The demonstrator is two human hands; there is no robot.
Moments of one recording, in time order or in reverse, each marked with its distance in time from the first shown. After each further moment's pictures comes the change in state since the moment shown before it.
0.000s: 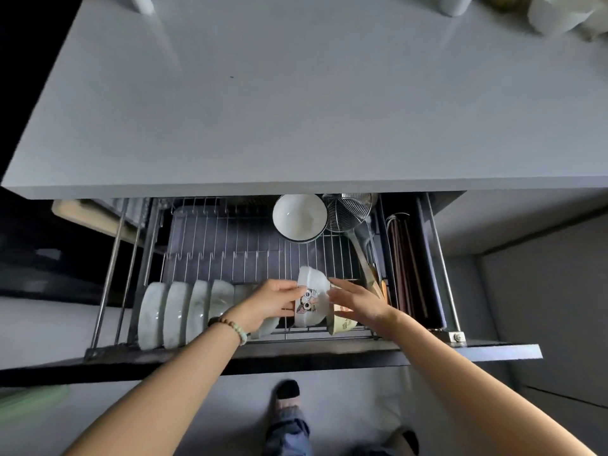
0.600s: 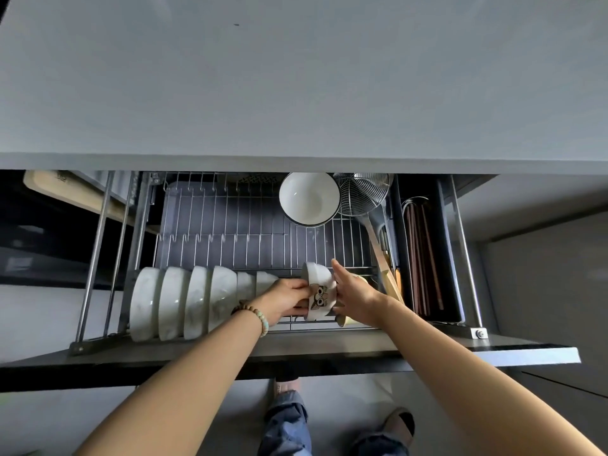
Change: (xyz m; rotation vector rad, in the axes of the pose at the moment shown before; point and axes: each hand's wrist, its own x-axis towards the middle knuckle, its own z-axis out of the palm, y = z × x) left_hand 0.053 -0.042 0.004 -0.168 -0.071 -0.125; right_hand 0.058 0.012 0.024 0.179 0.097 0.201
